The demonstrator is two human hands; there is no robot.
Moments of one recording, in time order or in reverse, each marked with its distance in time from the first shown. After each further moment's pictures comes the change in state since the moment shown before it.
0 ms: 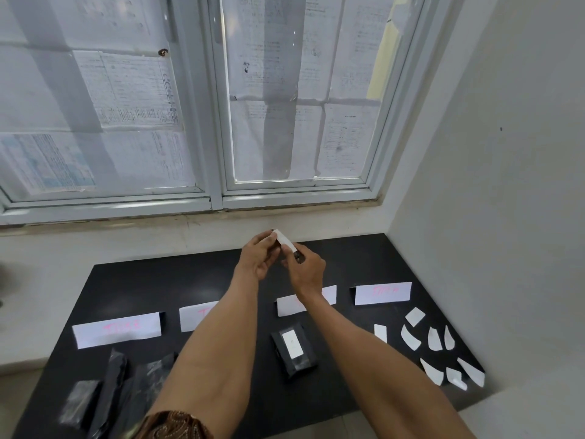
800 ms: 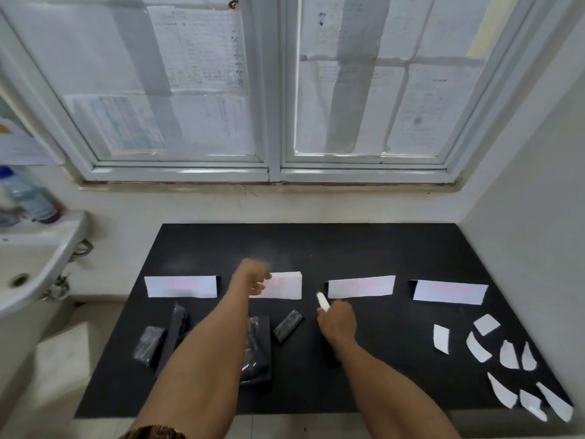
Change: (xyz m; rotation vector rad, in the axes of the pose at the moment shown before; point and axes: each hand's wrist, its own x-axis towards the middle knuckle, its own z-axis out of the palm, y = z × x) left_hand -0.003 0.002 -0.151 0.853 0.335 -0.383; right_hand -0.082 0.093 0.048 -0.793 -0.379 0.454
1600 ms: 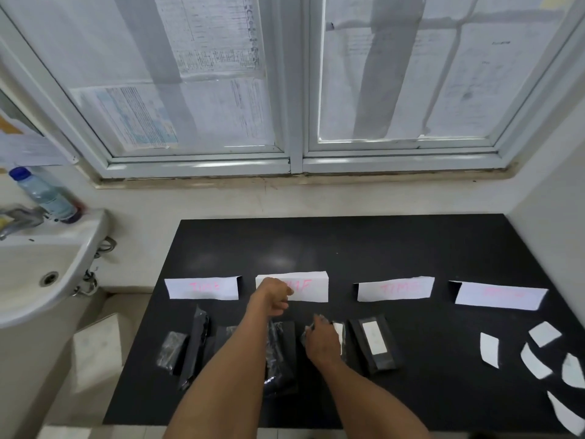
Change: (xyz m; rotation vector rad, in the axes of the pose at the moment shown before) left_hand 0.040 -0.030 0.004 -0.002 -0.052 -0.090; right_hand -0.007 -0.048 0.091 -0.028 -0.237 -0.146
